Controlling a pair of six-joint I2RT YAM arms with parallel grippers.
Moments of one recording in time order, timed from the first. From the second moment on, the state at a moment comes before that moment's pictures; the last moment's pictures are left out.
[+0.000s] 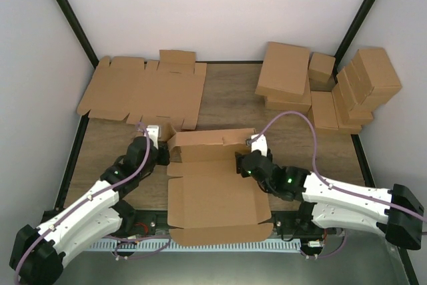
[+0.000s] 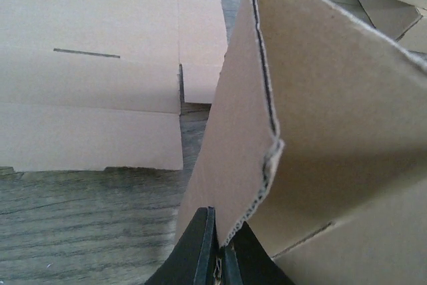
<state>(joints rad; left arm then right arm) -0.60 0.77 0.40 -0.21 -0.13 -0.44 1.10 0.93 0.51 -0.32 0.59 0.63</state>
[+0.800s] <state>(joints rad) -0.60 0.72 0.63 -0.39 -0.15 -0.46 1.12 0.75 0.60 -0.55 0.69 0.72</state>
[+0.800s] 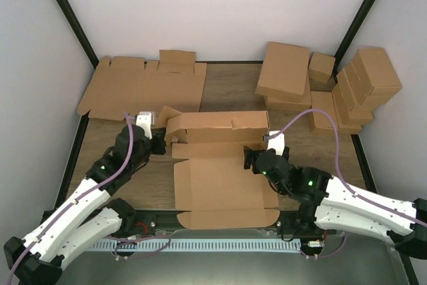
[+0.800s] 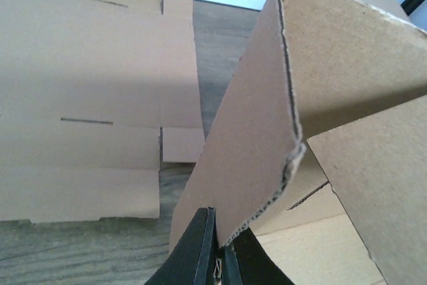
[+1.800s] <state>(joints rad) -0.60 0.83 0.99 -0.78 -0.32 -0.39 1.11 0.76 0.66 -0.54 0.68 0.57</state>
